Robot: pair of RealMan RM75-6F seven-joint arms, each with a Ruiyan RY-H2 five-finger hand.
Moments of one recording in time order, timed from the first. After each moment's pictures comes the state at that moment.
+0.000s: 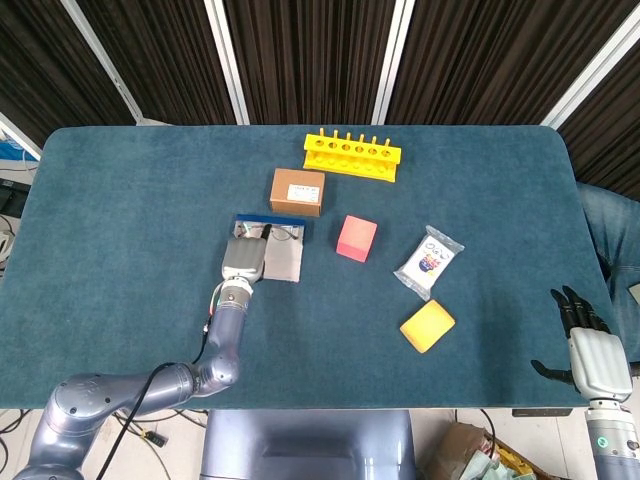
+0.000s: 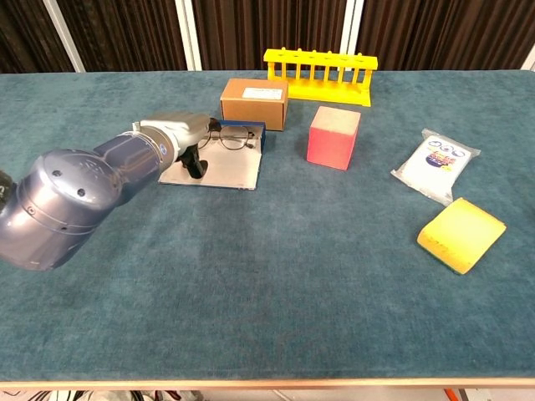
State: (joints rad) left arm -1.07 -1.96 -0.33 -1.02 0.44 0.97 0.83; right arm 0.09 -1.13 0.09 -1.71 -1.31 1.38 -0.11
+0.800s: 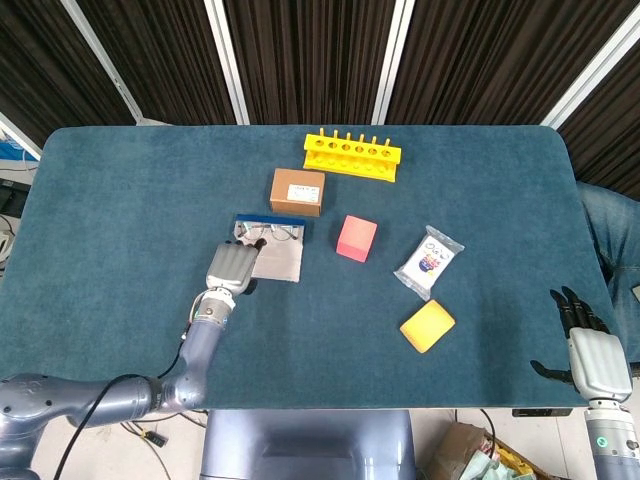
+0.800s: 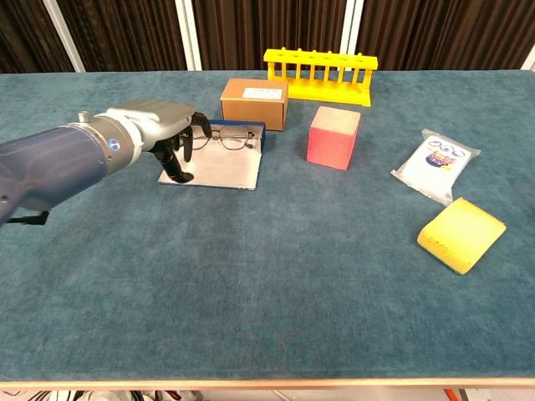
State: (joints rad) left arm -0.95 -1.75 -0.23 -1.39 0.60 1.05 0.80; right arm 0.09 -1.13 0.09 -1.71 -1.31 1.38 -0.11
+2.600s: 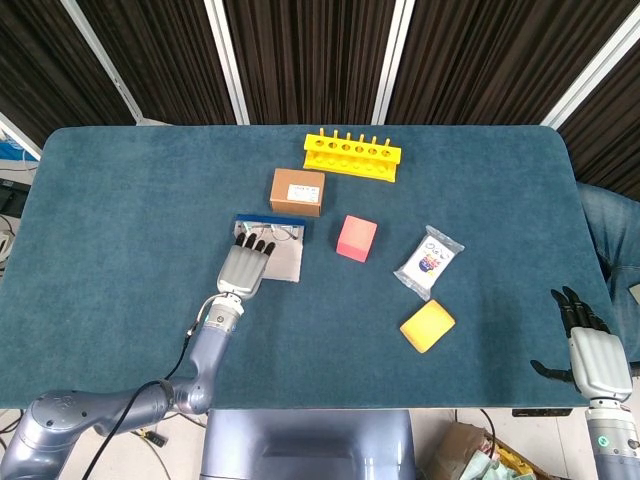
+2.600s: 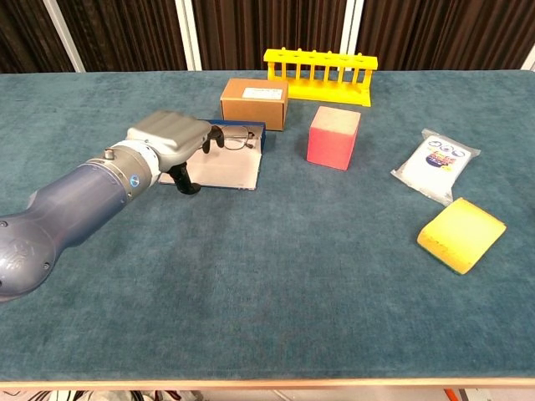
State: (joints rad) left arm -0.91 -1.94 -0.21 -1.08 0.88 1.03 0.75; right arm 0.10 -1.12 0.10 -1.72 -1.29 1.37 -0.10
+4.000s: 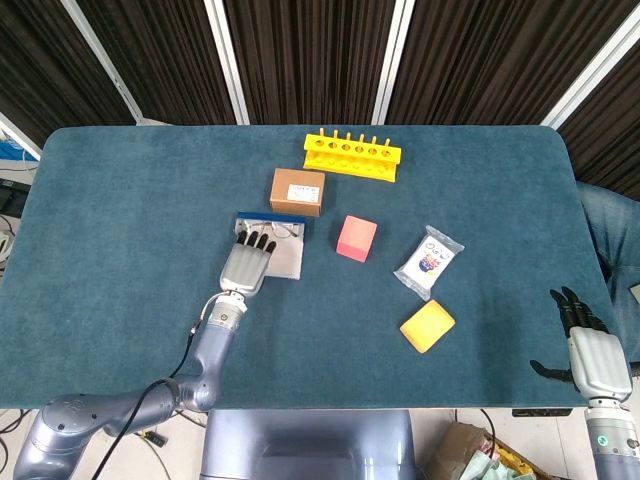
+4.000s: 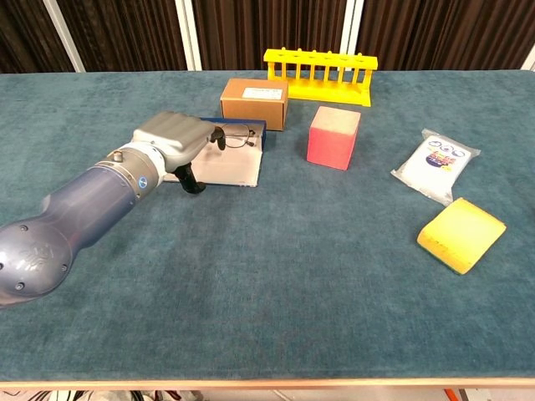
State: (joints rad) left arm -0.91 -1.99 -0.25 -0.98 0.92 1.00 0.74; right arm 0.10 -1.12 0.10 -1.73 -1.29 1.36 -0.10
